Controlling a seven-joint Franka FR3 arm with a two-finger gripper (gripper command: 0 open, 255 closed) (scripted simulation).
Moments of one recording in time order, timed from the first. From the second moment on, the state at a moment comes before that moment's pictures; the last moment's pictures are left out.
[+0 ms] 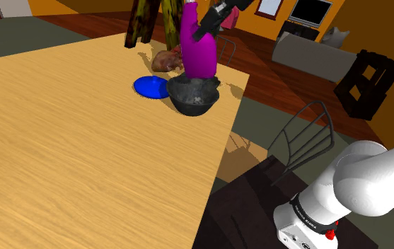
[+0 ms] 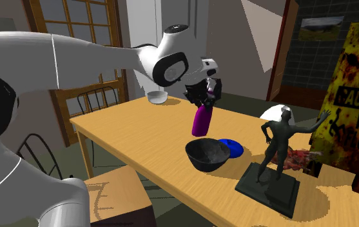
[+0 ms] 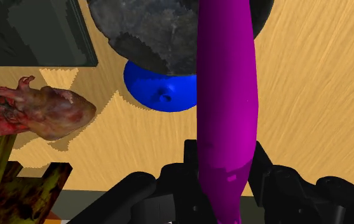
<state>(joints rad) 0.13 -0.47 0.20 -2.16 0.27 2.23 -0.34</state>
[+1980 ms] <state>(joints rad) 0.14 -0.56 0.13 -2.36 0.31 2.31 -0.46</state>
